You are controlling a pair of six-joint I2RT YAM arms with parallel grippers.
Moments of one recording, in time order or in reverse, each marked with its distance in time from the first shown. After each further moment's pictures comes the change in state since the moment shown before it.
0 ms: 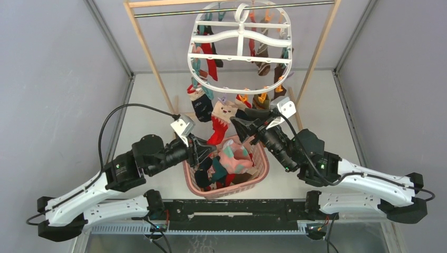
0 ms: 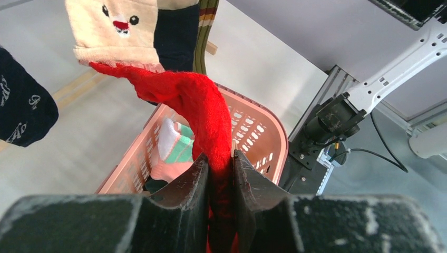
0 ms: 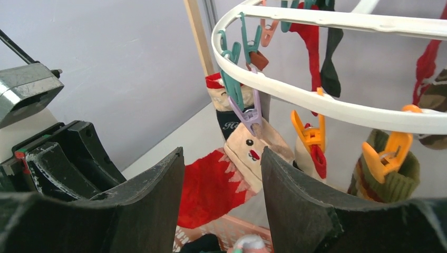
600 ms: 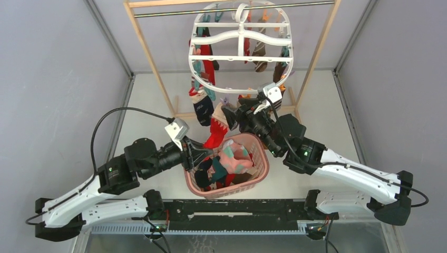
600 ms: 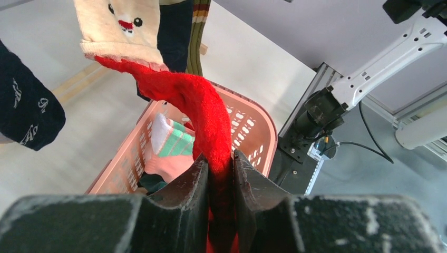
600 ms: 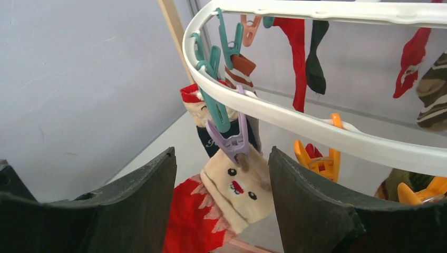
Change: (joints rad) left arm -0.030 -0.044 0.000 -0.029 0.009 -0.002; right arm -0.152 0.165 0.078 0.009 -0.098 0.083
